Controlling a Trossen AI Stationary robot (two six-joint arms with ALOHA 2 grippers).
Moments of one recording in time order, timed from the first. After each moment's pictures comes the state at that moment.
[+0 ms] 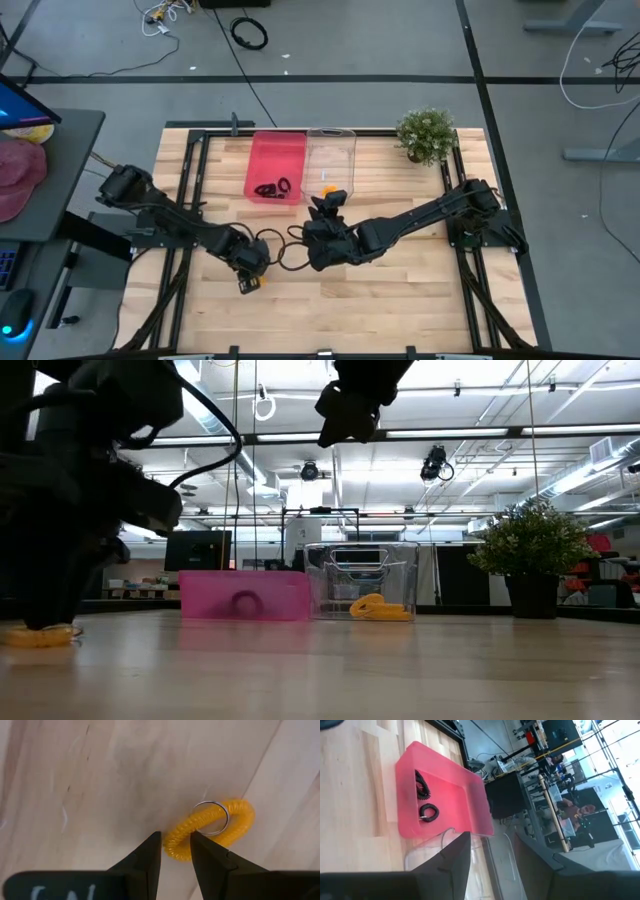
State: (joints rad) left arm -0.45 1.54 0.72 -0.53 0.03 -0.84; right arm 0.32 1.96 1.64 -0.56 1.10 -0.20
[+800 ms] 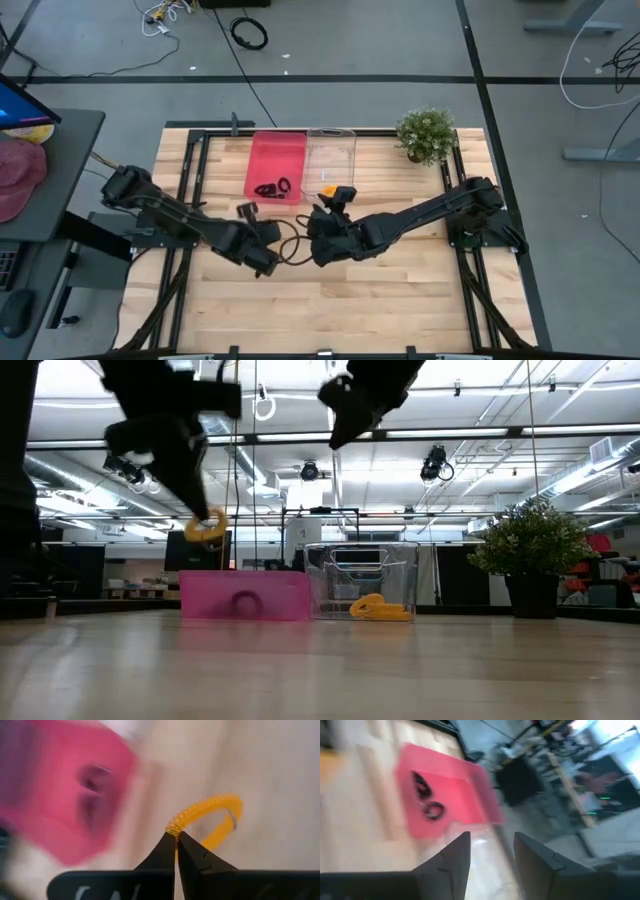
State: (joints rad) left arm -0.44 1.55 1.09 -0.98 -0.57 -0.62; right arm 0.31 1.93 1.64 -0.68 1.08 0.07
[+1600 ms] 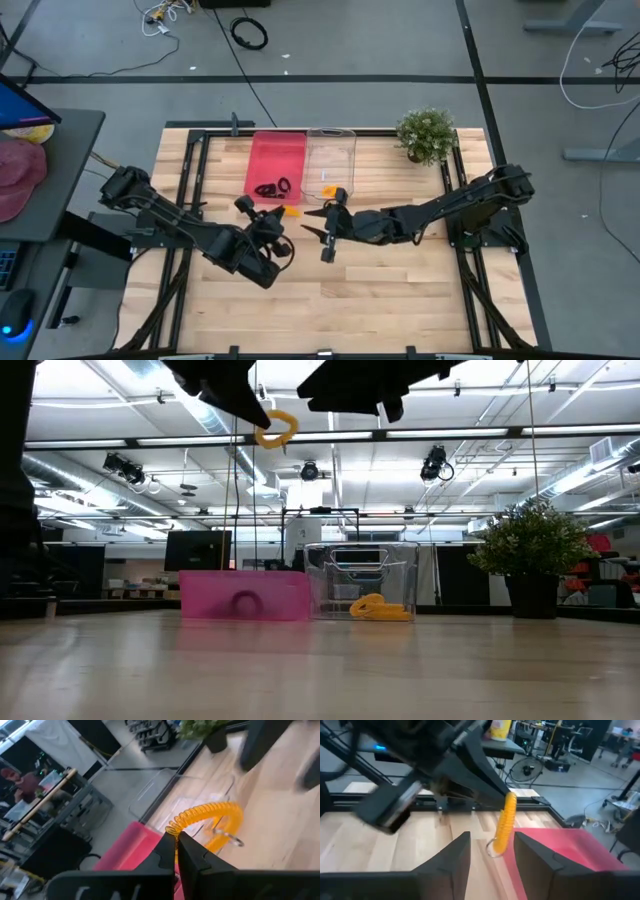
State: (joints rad) left arm -0.51 1.54 1.22 -0.90 -1.24 -0.67; right arm 0.27 1.66 1.11 0.31 0.50 -0.05
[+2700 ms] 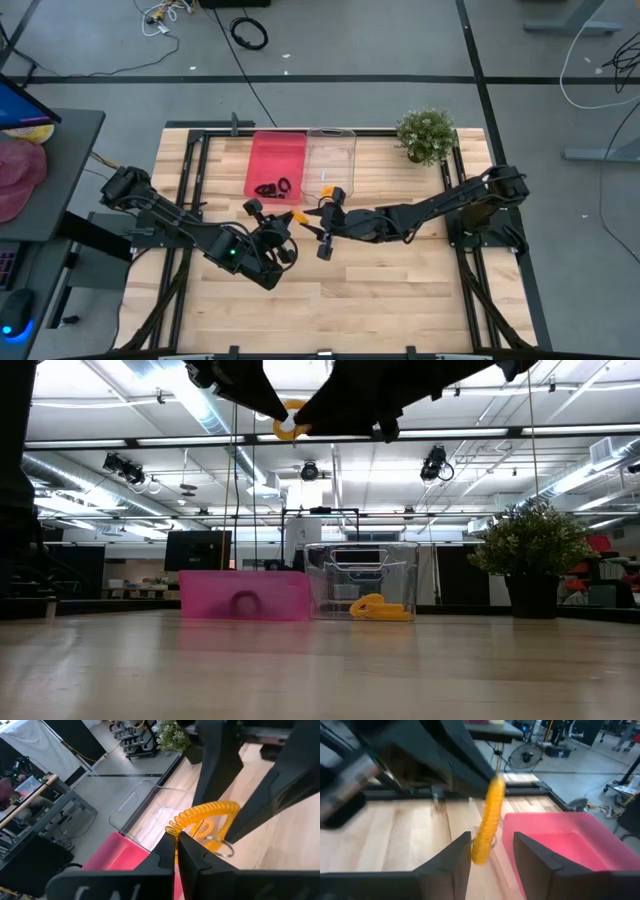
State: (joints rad) left arm -0.51 1.55 1.22 -0.69 -1.19 -0.50; right arm 0.23 1.70 1.11 0.29 0.48 0.02
